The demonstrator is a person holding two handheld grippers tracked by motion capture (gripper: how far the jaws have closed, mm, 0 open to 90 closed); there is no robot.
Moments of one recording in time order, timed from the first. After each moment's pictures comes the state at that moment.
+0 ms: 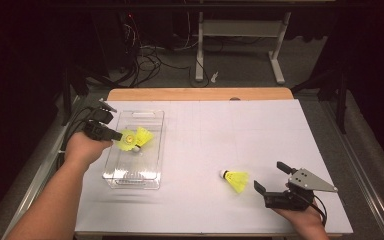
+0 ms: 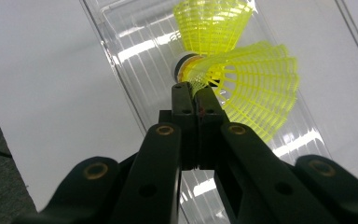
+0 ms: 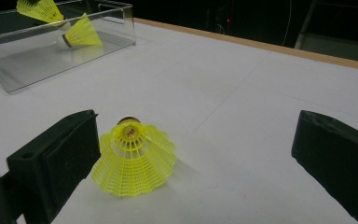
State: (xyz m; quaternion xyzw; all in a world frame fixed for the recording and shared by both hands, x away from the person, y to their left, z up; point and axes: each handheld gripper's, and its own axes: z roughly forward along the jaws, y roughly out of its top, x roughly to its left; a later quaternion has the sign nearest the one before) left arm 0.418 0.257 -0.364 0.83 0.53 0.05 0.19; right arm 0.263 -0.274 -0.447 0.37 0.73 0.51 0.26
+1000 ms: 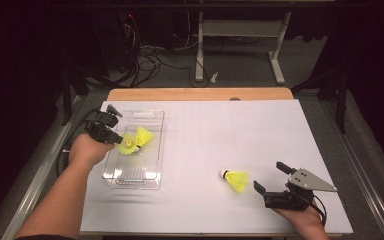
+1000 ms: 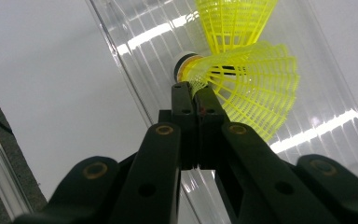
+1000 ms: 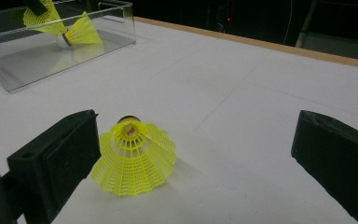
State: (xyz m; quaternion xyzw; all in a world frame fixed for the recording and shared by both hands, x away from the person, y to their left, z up) left arm 0.426 0.249 -0.383 0.84 0.52 0.07 0.14; right arm 0.263 -0.273 -0.448 0.37 0.73 0.51 0.26
